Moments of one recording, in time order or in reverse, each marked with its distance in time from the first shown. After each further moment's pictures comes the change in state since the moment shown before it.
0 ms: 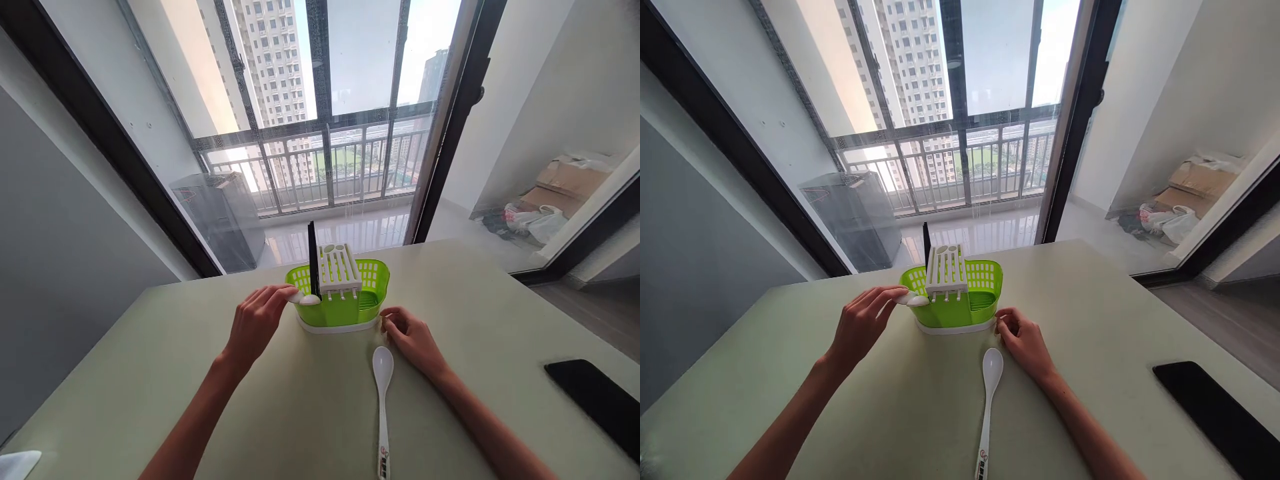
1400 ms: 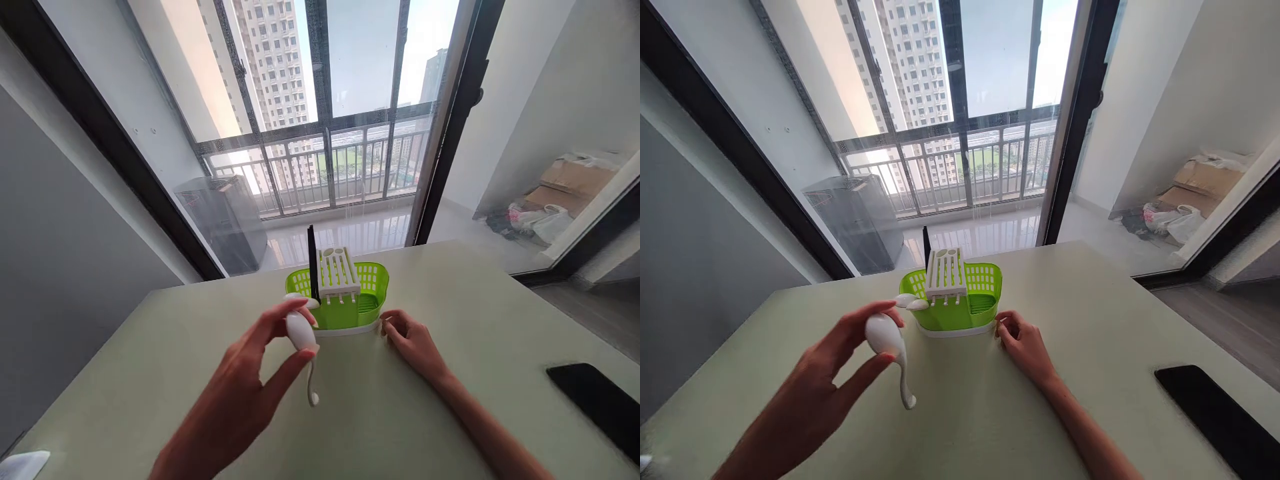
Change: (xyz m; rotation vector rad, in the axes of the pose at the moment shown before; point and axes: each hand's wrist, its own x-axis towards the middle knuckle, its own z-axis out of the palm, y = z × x) left_hand 0.013 0.091 -0.102 -0.509 -0.228 -0.375; right_hand -0.001 -0.006 0.002 0.009 0.008 0.021
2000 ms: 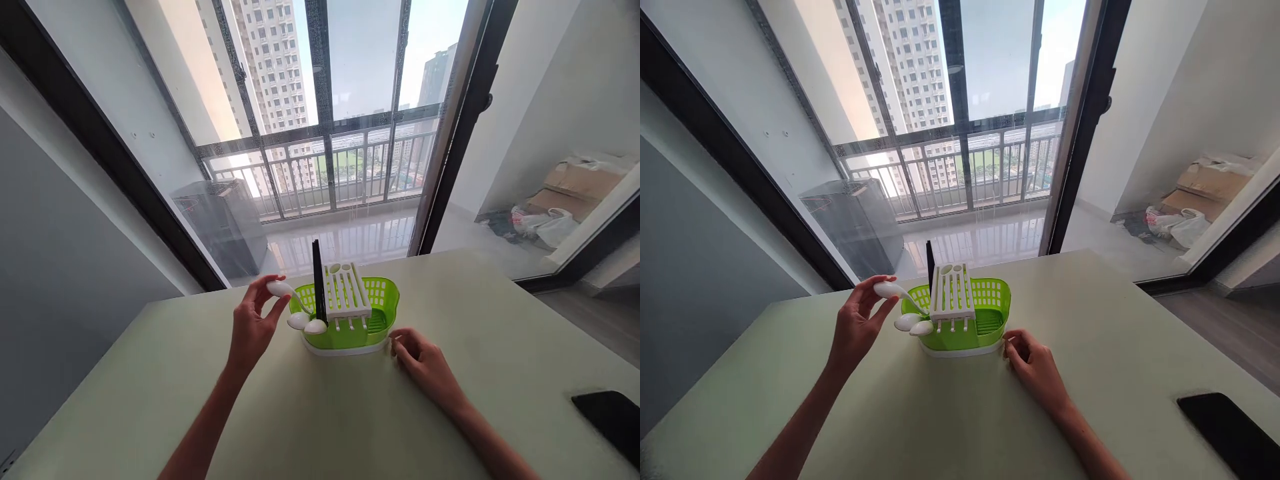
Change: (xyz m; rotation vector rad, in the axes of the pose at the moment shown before) left_hand 0.073 -0.116 0.034 -0.381 0.349 -0.153; right_hand -0.006 0.003 0.002 0.000 -0.019 0.041
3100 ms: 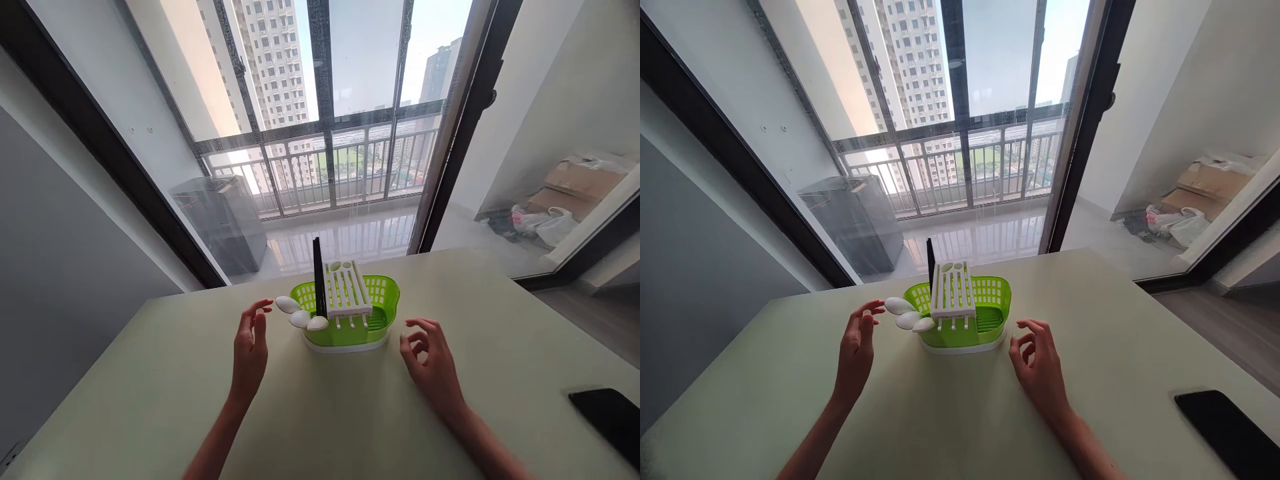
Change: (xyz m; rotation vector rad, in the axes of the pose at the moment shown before) left_hand -0.046 -0.041 -0.008 0.206 0.096 -0.092; right_hand -0.009 -0.006 0.003 -0.162 0.336 -0.211
